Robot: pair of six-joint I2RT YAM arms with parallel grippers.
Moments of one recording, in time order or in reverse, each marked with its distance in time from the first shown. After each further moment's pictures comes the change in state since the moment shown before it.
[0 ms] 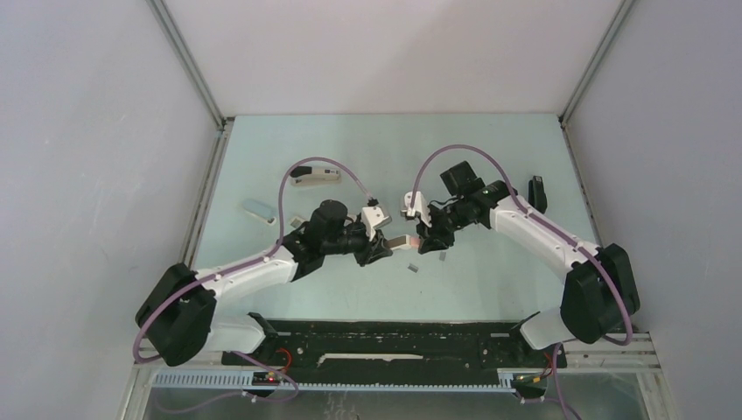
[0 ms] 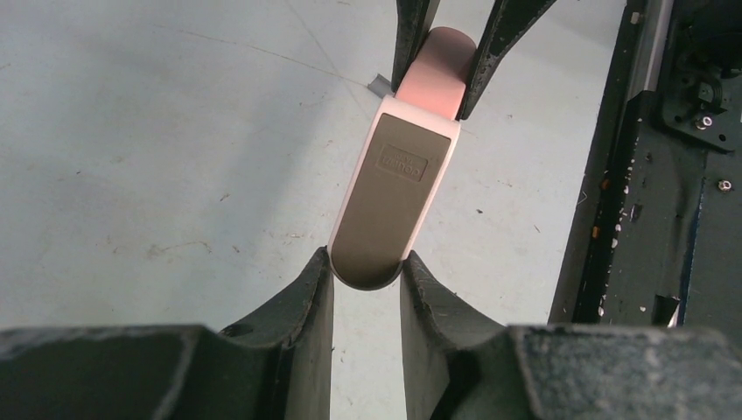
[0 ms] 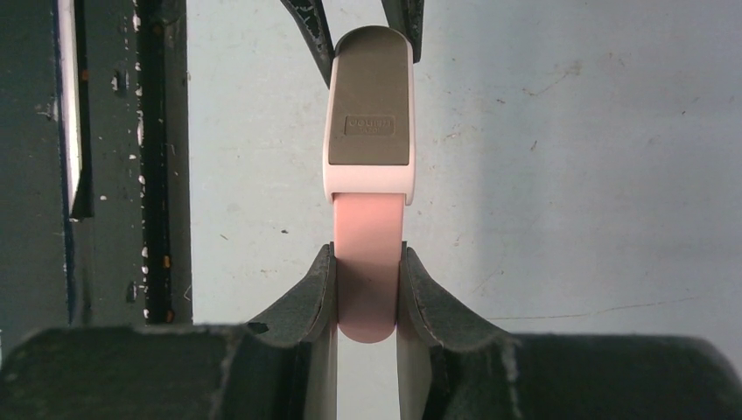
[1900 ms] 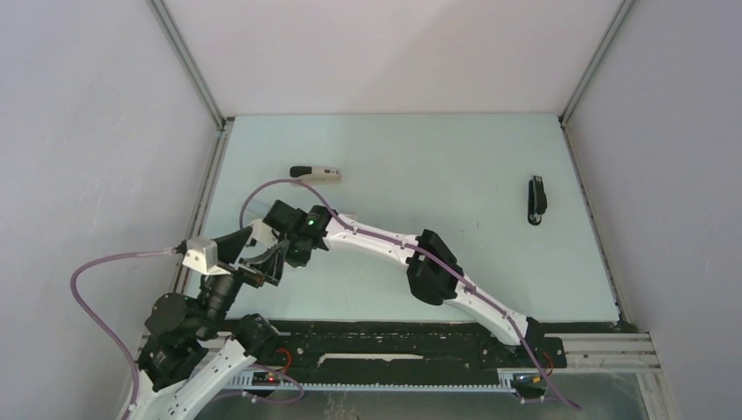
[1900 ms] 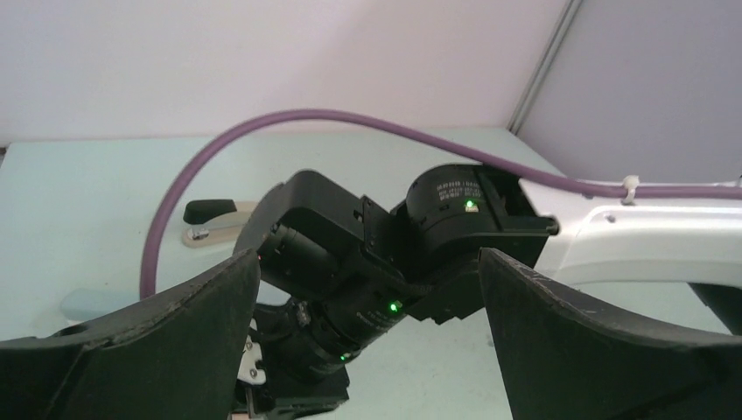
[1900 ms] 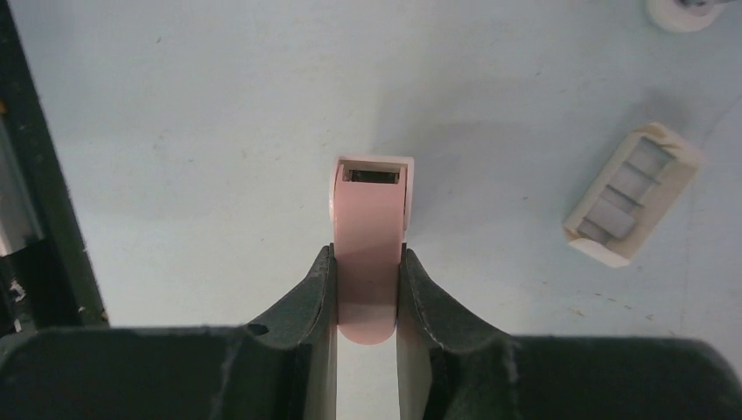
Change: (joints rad) left arm 0.002 -1.278 0.023 -0.621 -0.787 -0.261; right arm 0.632 1.103 1.327 -0.092 0.545 0.558
